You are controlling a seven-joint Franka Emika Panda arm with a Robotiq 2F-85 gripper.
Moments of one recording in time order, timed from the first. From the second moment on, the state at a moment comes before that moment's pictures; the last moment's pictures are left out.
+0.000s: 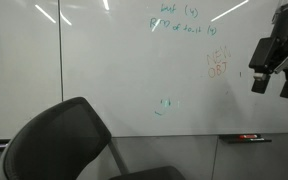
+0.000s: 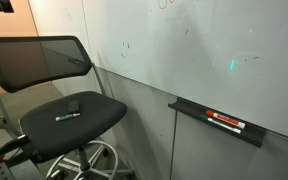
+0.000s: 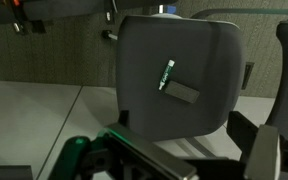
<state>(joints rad) 0.18 -0.82 0.30 -2.54 0.27 1.87 0.42</state>
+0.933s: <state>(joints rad) 0.20 -0.69 0.42 -2.54 0.14 2.04 0.30</state>
